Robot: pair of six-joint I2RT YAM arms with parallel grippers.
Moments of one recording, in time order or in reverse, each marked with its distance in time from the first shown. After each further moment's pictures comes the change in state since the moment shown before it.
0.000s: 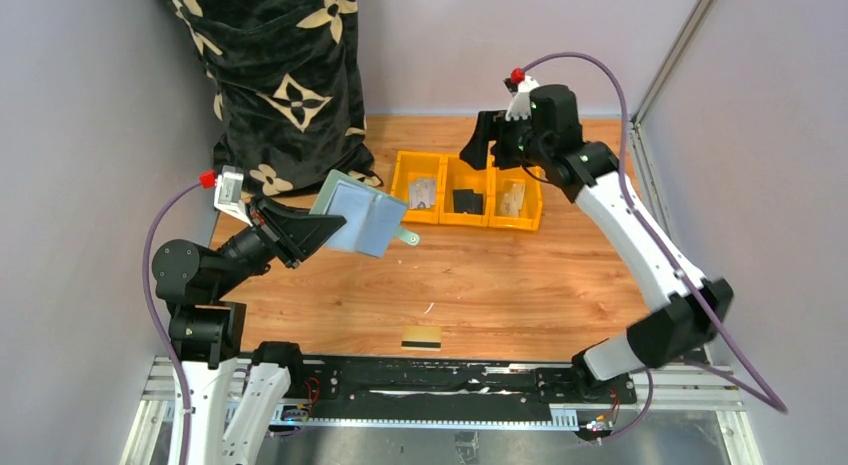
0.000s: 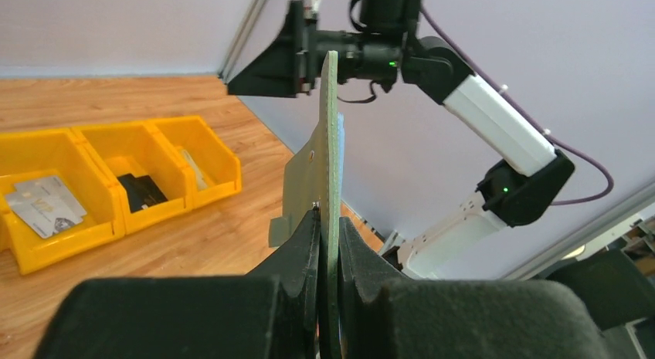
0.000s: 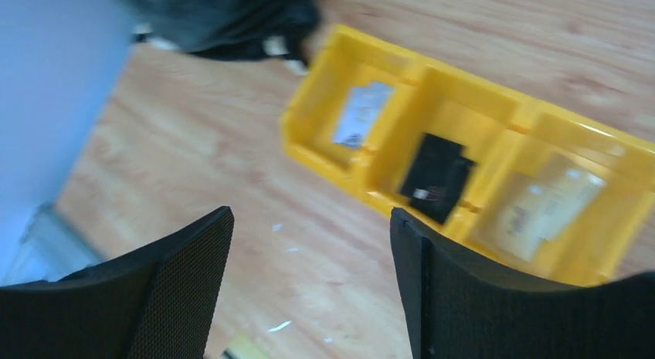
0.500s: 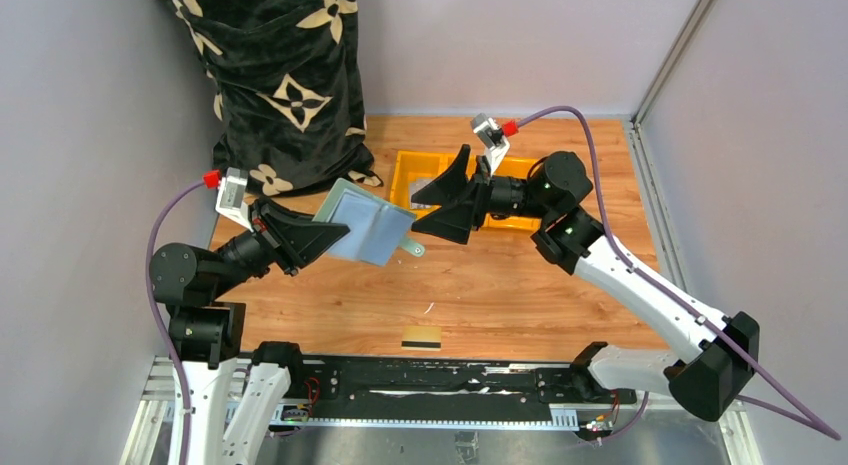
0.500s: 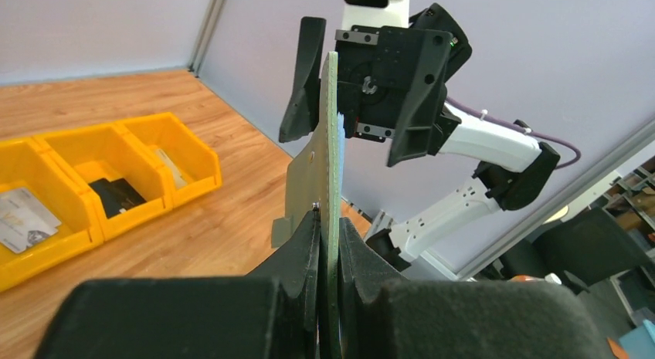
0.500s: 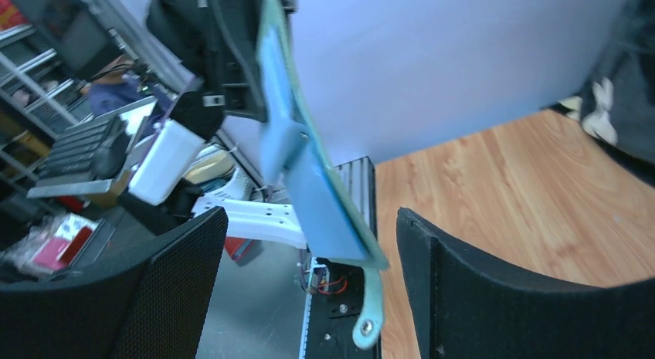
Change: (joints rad) left arm 0.000 -0.003 0.000 0.049 0.105 0.002; right arm 0.275 -0.342 -0.503 0.968 -0.660 0.378
